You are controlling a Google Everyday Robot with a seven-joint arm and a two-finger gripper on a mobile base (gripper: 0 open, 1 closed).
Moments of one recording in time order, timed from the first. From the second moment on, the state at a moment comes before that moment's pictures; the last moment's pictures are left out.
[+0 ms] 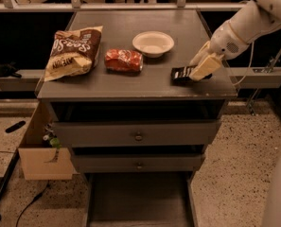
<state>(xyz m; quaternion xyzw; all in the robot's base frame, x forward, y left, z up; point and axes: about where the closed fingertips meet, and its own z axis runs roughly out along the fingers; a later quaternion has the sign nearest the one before) 0.644 -0.180 0.858 -0.59 0.75 0.16 0.24</state>
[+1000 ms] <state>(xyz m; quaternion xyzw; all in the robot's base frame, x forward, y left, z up) 0.550 -0.243 0.920 -0.56 0.74 0.17 0.32</state>
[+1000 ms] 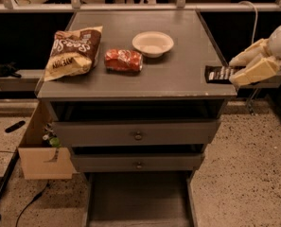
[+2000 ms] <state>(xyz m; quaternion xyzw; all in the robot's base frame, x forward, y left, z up) 0.532 -0.239 0.900 -0.55 0.75 0.19 0.31</state>
